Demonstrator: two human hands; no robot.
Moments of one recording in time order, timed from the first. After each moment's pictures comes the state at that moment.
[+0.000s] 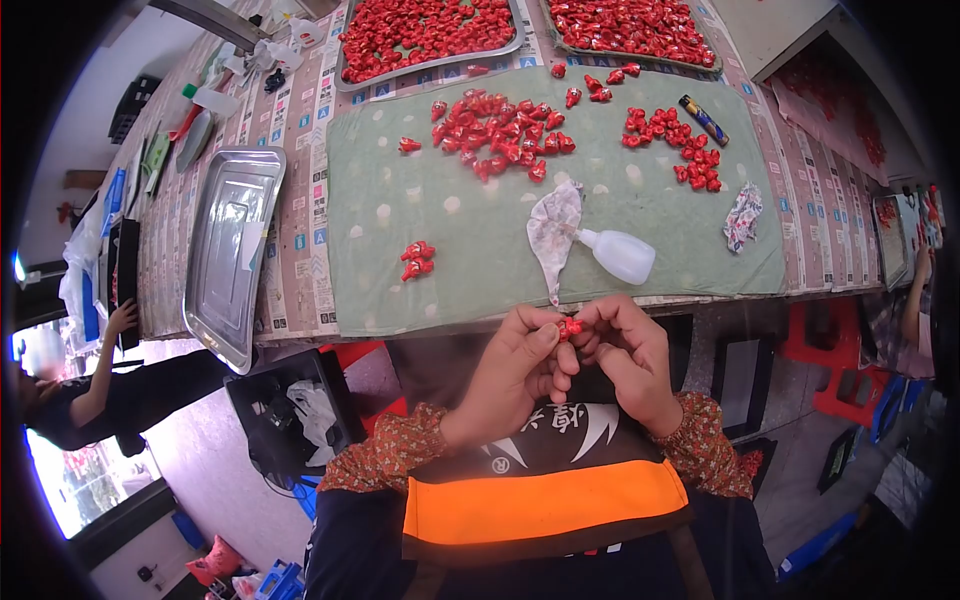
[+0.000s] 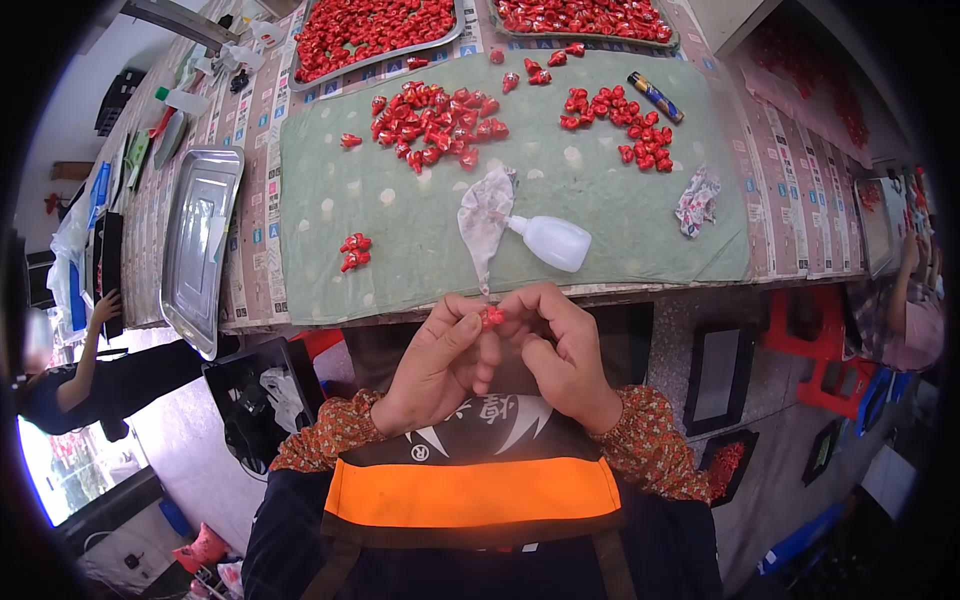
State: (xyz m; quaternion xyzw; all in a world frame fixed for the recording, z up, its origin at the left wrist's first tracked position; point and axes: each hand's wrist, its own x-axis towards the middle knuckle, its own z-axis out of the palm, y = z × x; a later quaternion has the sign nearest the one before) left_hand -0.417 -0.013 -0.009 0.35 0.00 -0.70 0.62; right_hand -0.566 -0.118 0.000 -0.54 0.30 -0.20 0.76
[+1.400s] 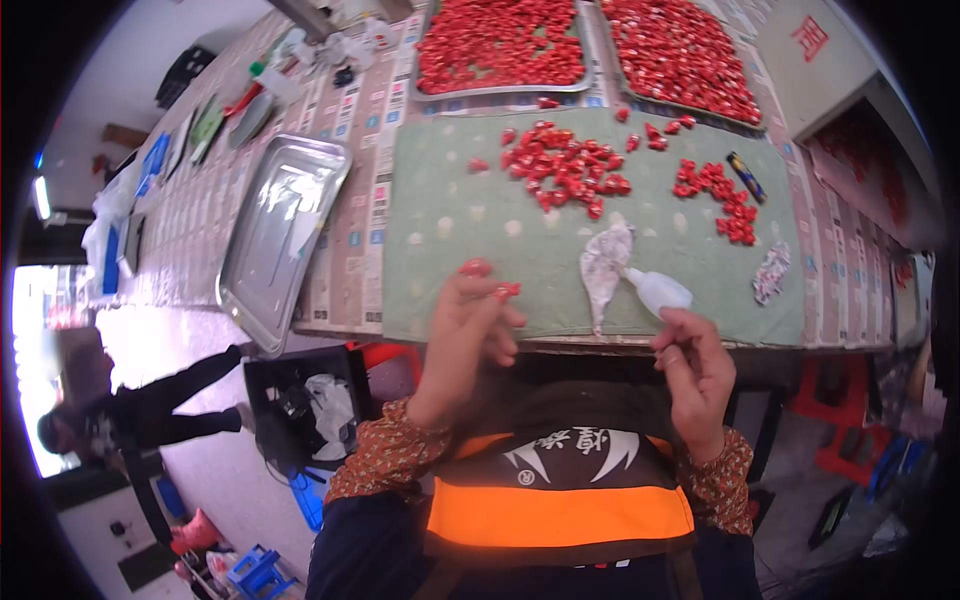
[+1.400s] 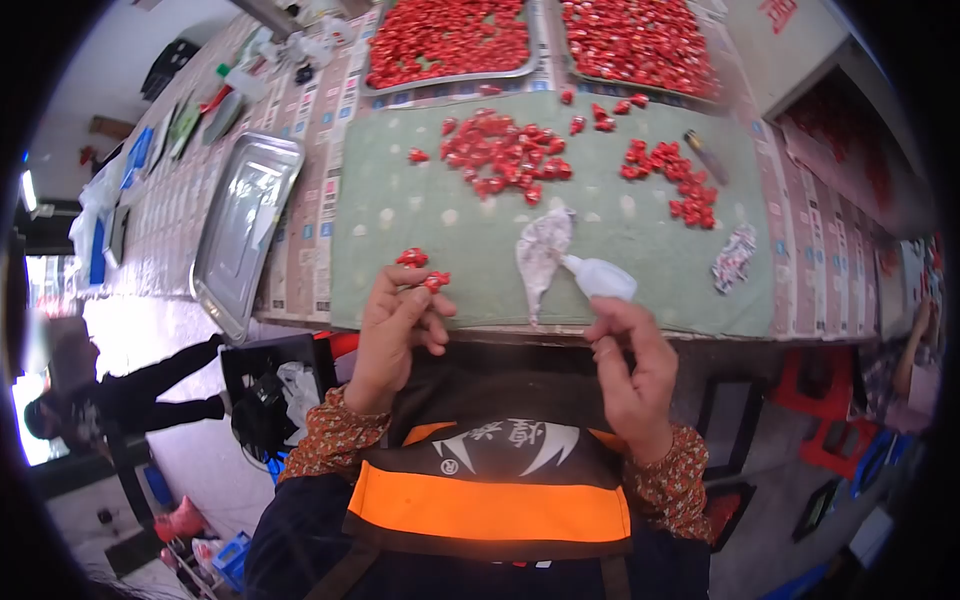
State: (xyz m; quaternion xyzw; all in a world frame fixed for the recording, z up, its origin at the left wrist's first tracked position) left_hand -0.338 -0.001 -0.002 0.59 -0.12 -0.48 0.65; right_hand -0.572 -0.137 0.011 -0.68 0.33 -0.31 0.57
